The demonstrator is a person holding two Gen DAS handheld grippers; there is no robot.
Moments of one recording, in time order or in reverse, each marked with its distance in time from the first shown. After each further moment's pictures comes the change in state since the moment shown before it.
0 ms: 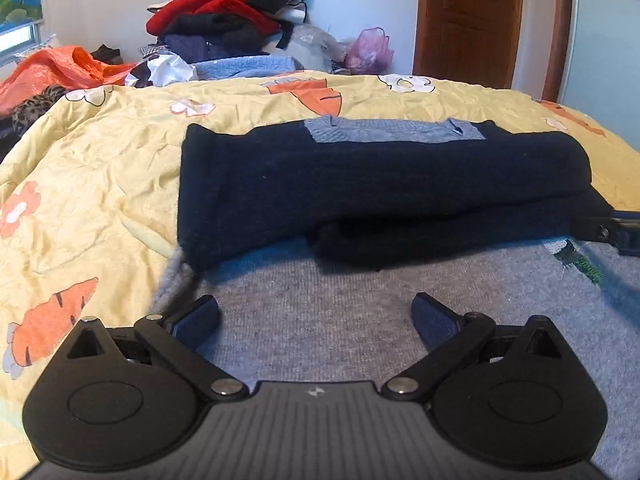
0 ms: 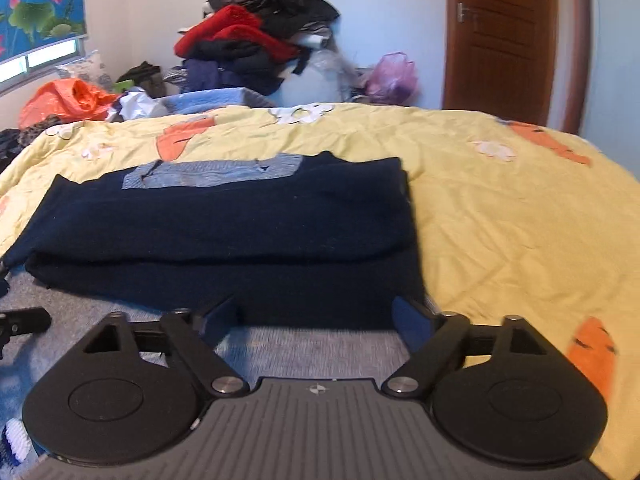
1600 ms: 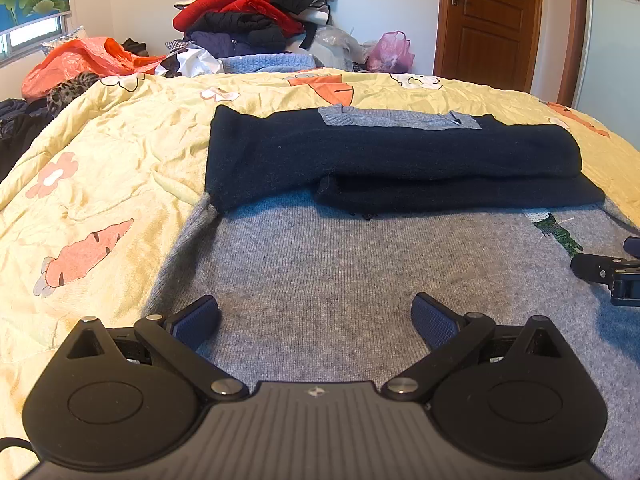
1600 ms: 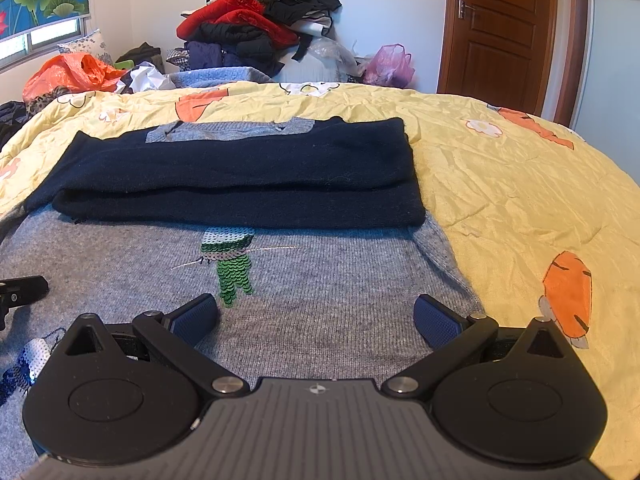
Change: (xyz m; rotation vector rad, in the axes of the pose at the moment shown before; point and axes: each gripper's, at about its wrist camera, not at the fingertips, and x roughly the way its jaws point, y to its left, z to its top) left arm -0.039 -0.012 -0.032 -0.044 -0.002 0.060; right arm -0.033 0.012 -0.044 -0.040 0.036 -0.026
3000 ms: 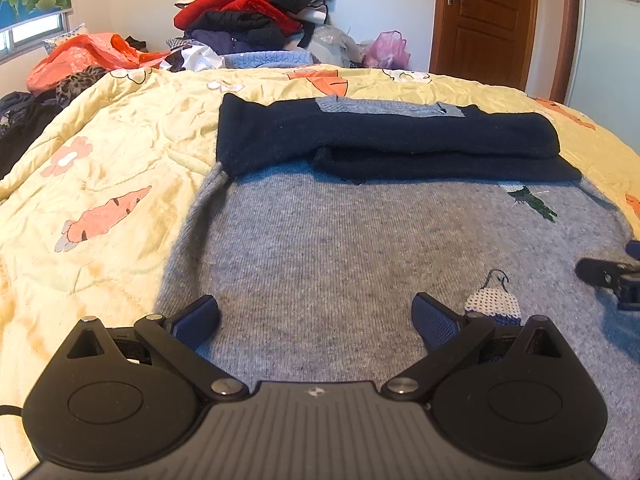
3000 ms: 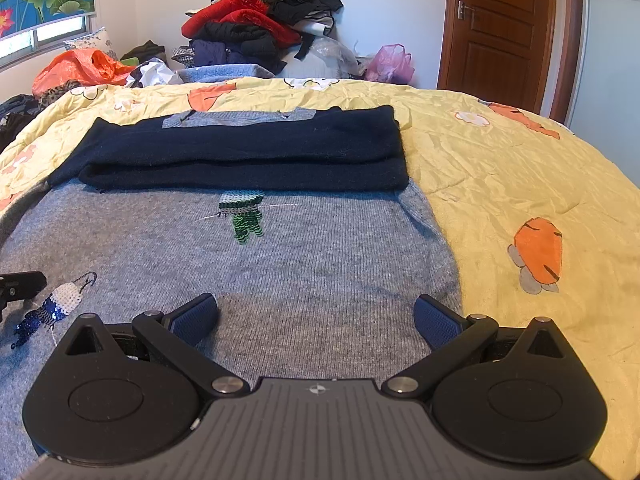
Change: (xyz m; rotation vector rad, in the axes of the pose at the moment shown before) left arm -0.030 0.000 -0.027 -0.005 0.002 -0.012; right arm -0.038 -0.001 -0.031 -0.005 0.003 0.002
